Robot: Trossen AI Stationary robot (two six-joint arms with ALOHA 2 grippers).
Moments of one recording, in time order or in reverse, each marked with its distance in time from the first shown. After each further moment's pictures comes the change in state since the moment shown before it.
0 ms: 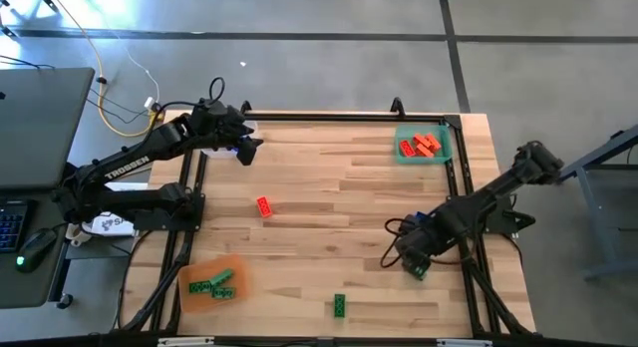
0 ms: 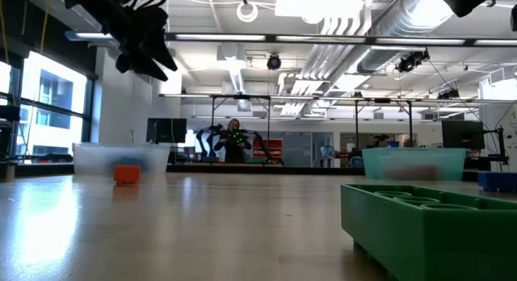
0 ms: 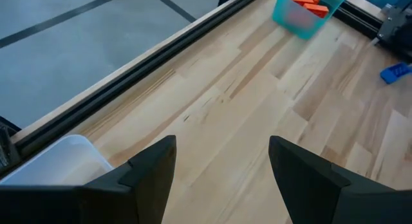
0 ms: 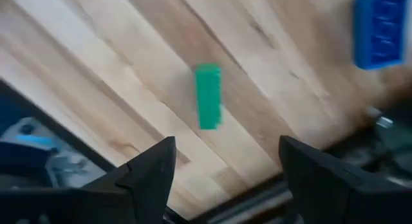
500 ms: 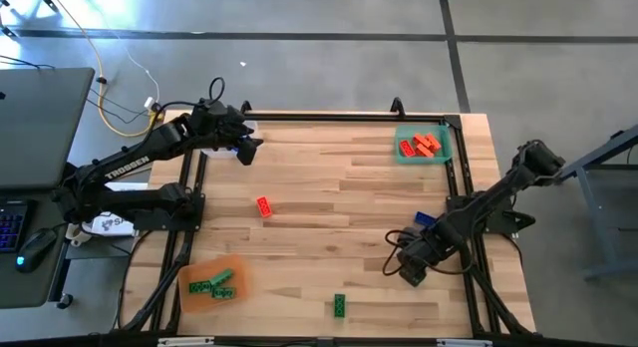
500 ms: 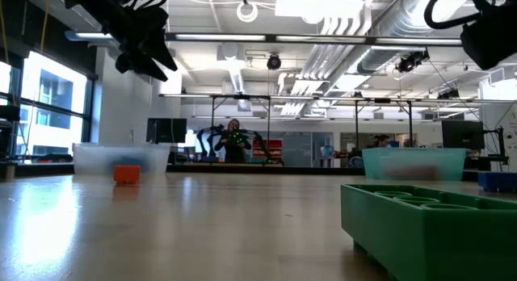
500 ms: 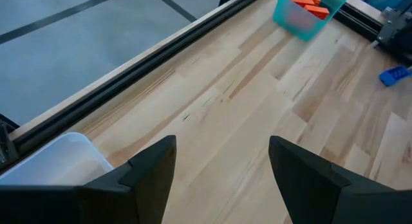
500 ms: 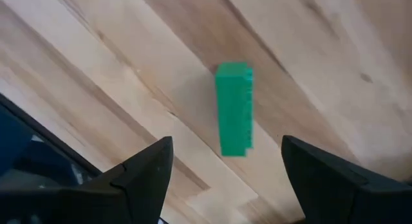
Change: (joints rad) left arm 0.000 0.000 0.000 0.000 0.000 -0.016; right arm 0.062 -0.017 -0.287 0.393 -0.037 0.111
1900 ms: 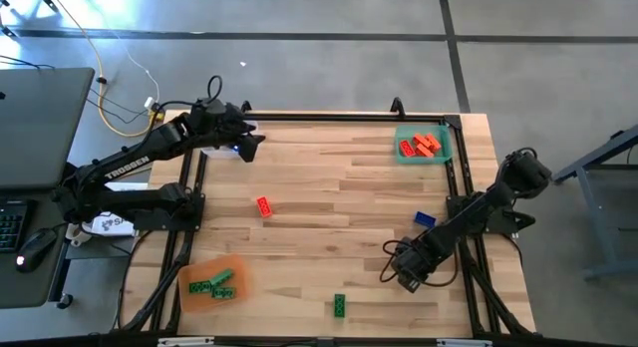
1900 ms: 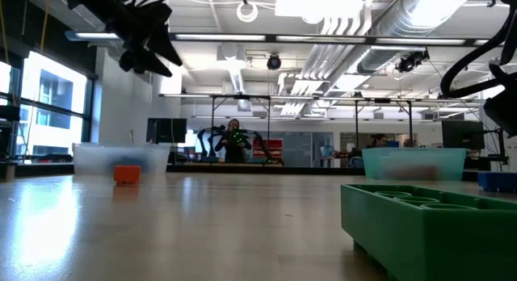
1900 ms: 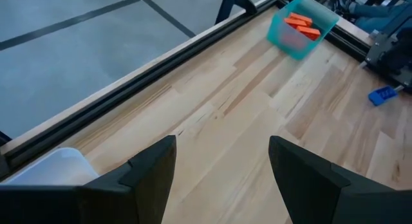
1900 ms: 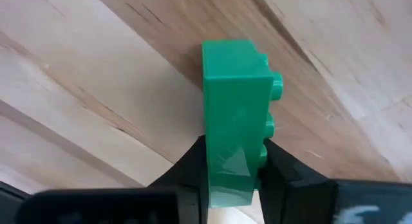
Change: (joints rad) left arm 0.000 0.000 0.000 0.060 0.004 -0.034; right arm 0.016 0.174 -0.137 0.241 -0.107 0.035
